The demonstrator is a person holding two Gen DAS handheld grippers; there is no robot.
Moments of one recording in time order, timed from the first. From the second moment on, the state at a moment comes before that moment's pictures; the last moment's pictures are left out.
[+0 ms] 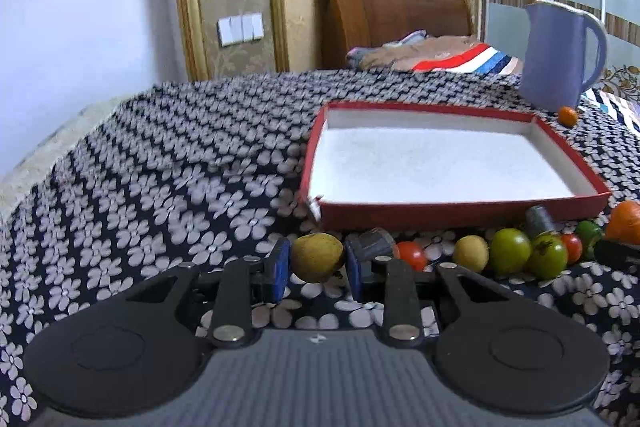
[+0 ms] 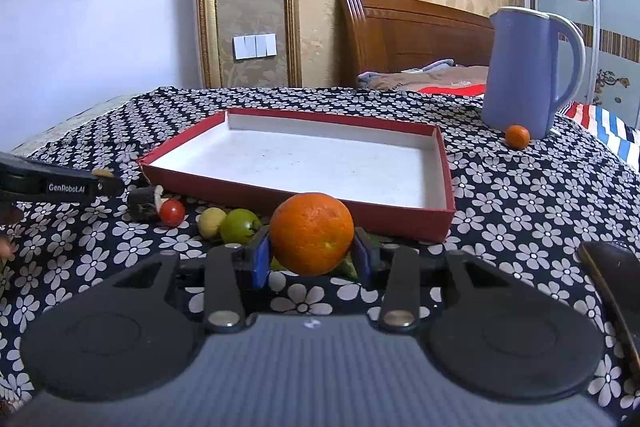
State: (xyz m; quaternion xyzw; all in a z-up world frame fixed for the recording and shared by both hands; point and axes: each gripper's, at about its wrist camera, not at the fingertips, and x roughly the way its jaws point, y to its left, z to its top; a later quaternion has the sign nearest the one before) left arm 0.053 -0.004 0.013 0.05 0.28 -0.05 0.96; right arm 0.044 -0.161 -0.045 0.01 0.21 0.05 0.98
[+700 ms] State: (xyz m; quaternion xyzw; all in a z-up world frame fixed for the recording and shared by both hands) left arm 0.050 -0.054 0.024 0.05 0.27 -0.06 0.96; right arm 0.037 -0.160 -0.035 0.01 0.20 0.04 0.98
